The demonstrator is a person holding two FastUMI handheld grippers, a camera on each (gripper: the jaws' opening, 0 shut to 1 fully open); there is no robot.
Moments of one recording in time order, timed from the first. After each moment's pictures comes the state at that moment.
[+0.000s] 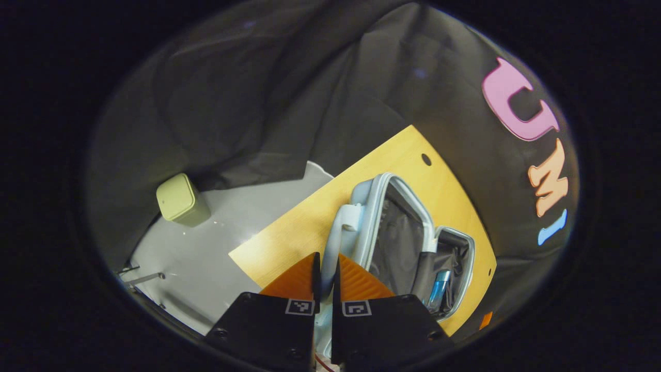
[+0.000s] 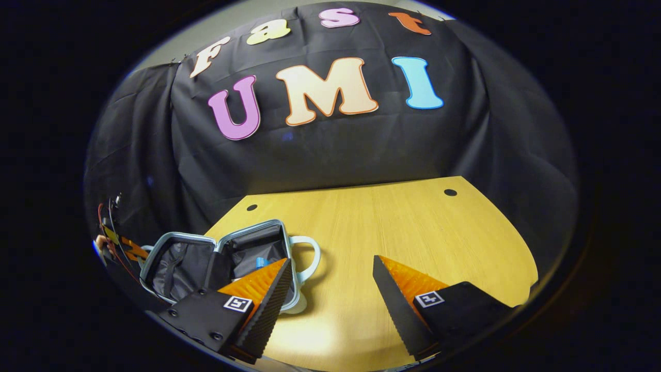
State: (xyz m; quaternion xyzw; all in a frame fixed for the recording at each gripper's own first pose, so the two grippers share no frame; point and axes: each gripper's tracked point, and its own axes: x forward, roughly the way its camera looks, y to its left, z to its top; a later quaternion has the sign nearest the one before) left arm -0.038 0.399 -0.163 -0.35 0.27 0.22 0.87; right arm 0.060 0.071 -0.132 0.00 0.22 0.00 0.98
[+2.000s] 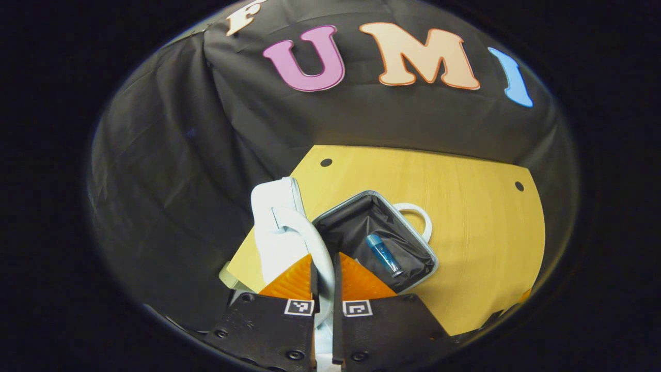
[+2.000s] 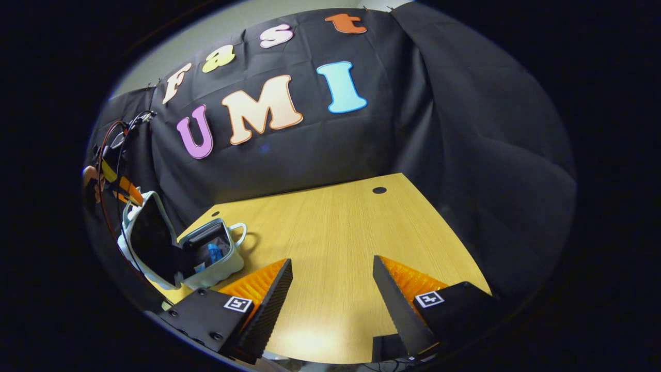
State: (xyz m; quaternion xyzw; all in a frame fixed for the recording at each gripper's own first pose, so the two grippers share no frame) left arm 0.048 0.050 -0.044 0.03 0.27 0.27 0.92; right arm -0.015 -0.186 -0.108 0.03 0.20 -0.04 0.98
